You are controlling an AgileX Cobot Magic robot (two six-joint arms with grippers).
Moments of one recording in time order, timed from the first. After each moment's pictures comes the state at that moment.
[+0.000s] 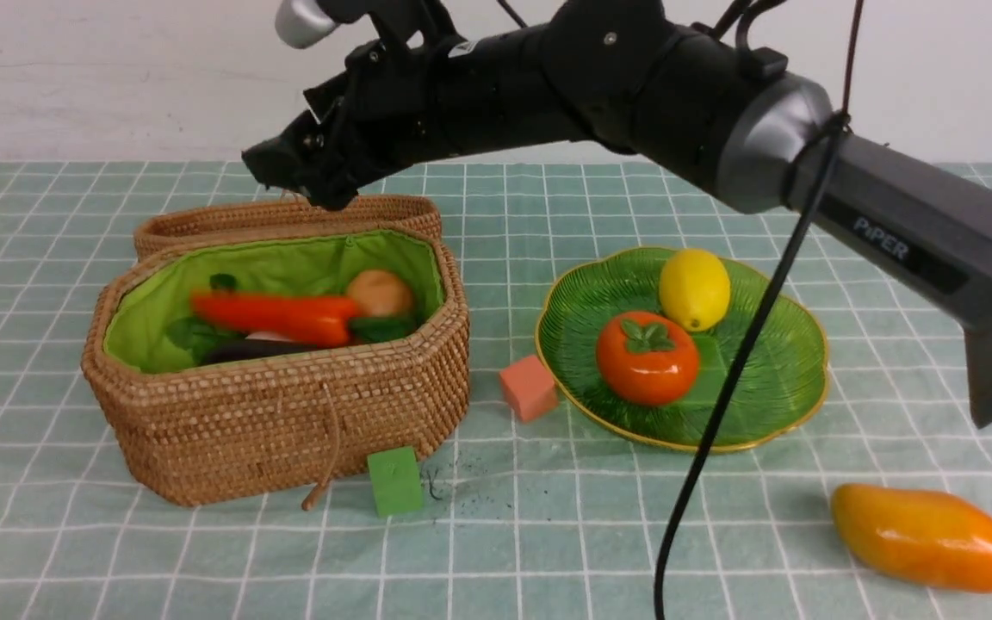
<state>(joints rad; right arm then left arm) 0.61 2.17 -2.14 0.85 0.64 -1.07 -0.07 -0.01 0.03 0.05 0.39 -0.17</state>
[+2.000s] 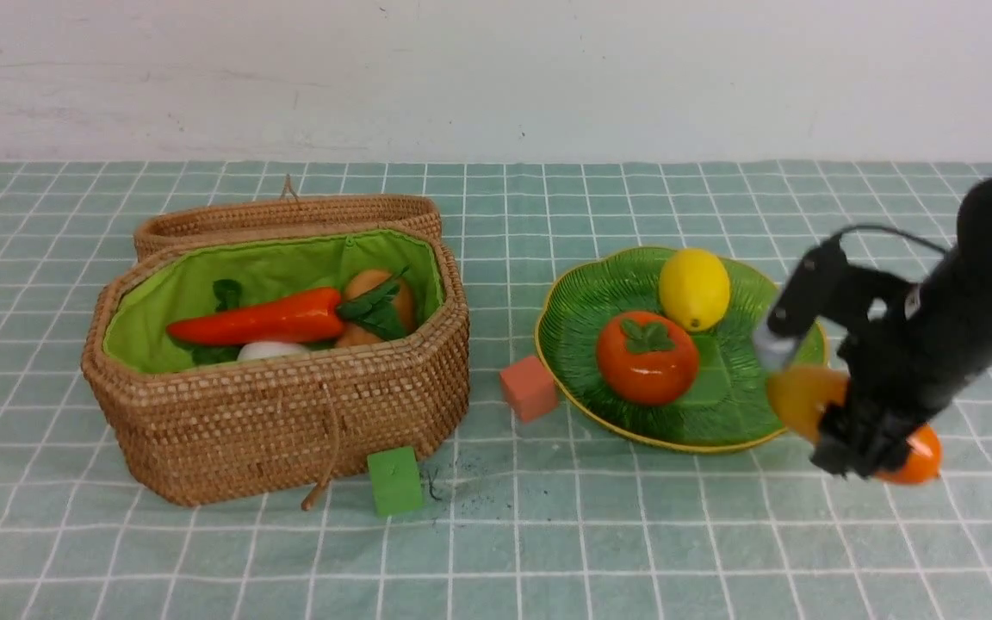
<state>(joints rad) 0.21 1.68 -1.24 0.14 0.79 -0.78 -0.07 -0.01 0.03 0.05 0.39 -0.17</state>
